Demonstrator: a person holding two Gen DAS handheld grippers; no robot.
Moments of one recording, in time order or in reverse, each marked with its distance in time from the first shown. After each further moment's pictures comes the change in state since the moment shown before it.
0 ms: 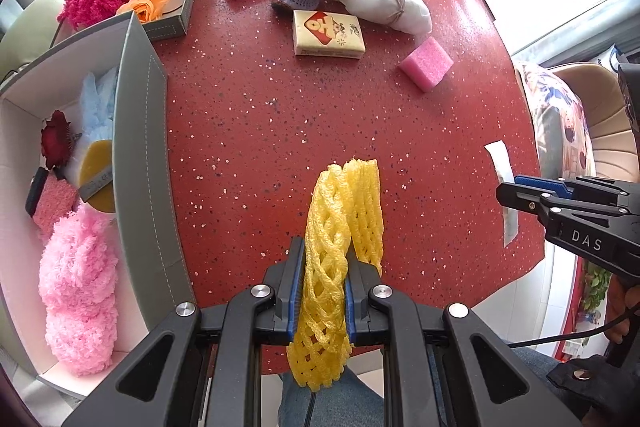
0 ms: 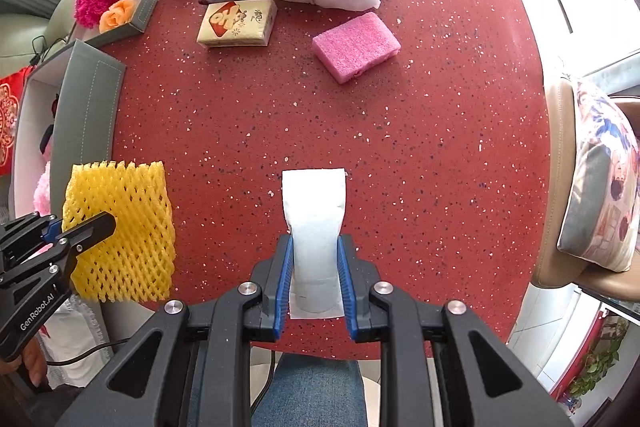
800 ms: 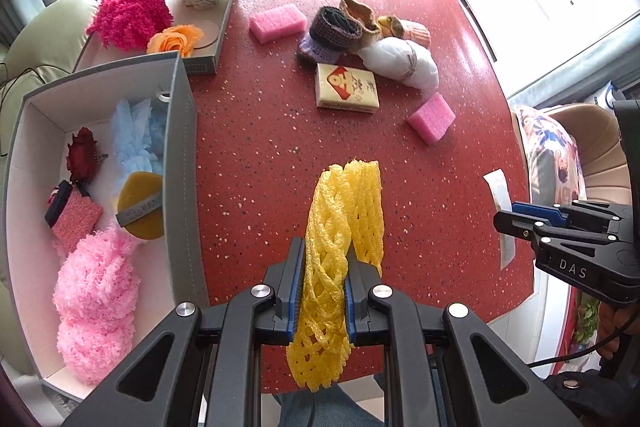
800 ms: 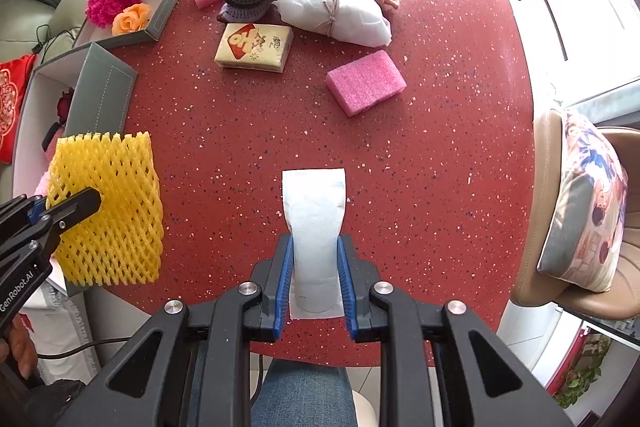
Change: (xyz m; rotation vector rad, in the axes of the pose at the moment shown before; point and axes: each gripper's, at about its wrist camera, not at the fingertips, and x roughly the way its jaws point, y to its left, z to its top) left arm -0.029 0.023 0.007 -0.057 -0.150 -0.019; right arm -0.025 0.021 0.017 -0.062 -0.040 -0.060
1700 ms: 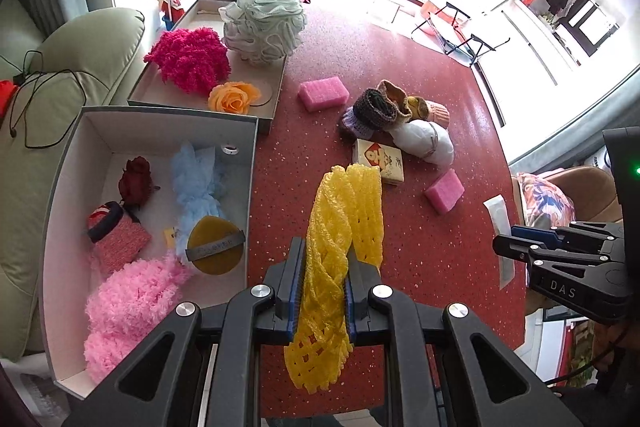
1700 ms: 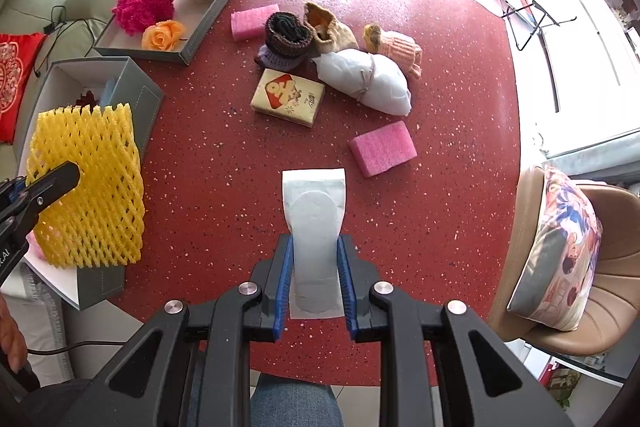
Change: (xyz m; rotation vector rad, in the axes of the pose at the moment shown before) left arm -0.051 0.044 0.008 -0.109 -0.207 0.009; right arm -0.038 0.047 0.034 -0.119 -0.085 -0.079
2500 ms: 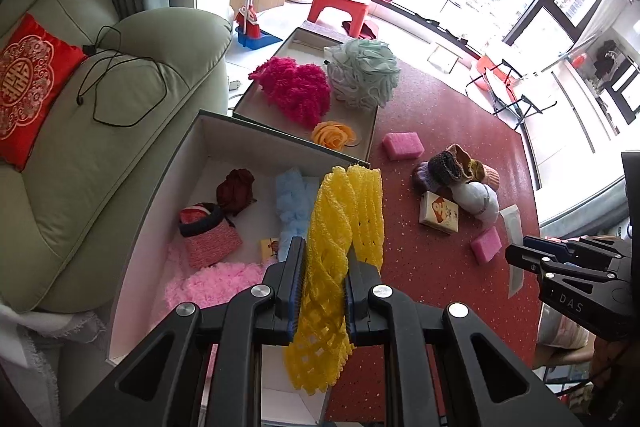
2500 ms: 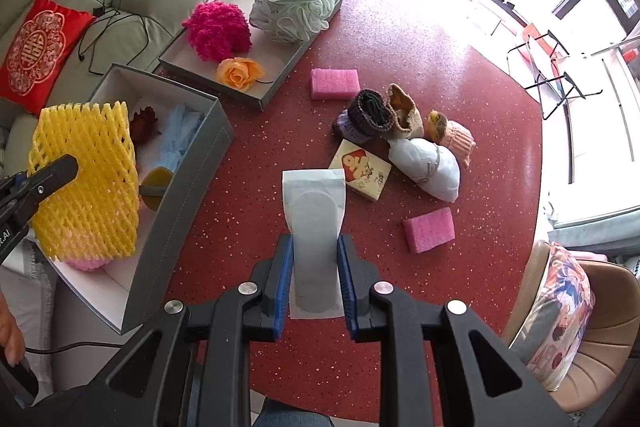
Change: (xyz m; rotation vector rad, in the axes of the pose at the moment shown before) left arm -0.057 0.070 -0.002 -0.190 -0.120 0.126; right arm -0.036 0.073 0.035 -0.177 -0.128 0.035
